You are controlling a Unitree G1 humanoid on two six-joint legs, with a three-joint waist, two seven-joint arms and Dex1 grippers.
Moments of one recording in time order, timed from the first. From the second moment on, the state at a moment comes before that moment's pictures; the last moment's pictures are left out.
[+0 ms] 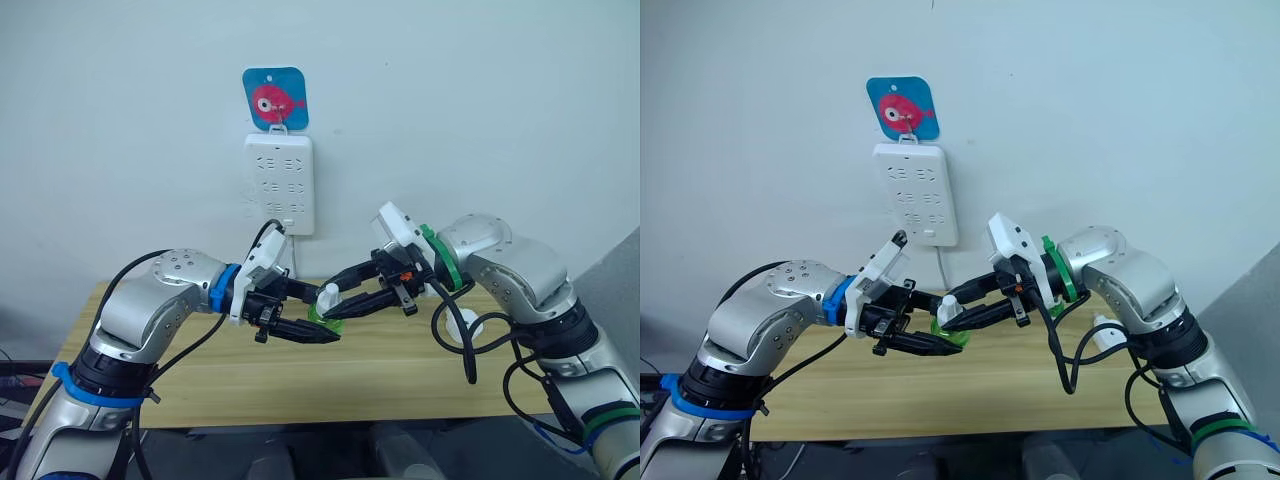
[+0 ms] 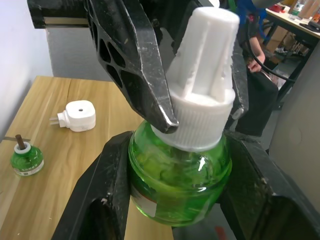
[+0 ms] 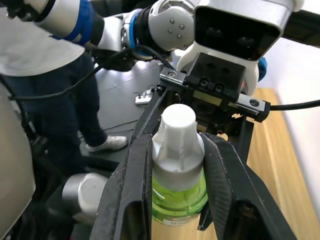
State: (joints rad) left arm -0.47 0.74 -0.15 -0.26 -0.64 0.66 -1.35; right arm -0.77 -0.56 0.35 -0.22 0.58 0.66 1.29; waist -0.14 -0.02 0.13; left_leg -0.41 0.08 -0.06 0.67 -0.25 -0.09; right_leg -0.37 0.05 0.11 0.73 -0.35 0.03
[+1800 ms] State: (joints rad) left arm -0.36 0.60 -0.15 -0.24 -0.51 0.44 -1.18; right arm -0.83 -0.53 0.39 -0.08 0.46 0.51 1.36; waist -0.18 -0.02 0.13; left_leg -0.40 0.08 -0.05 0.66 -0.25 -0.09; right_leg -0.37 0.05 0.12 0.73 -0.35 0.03
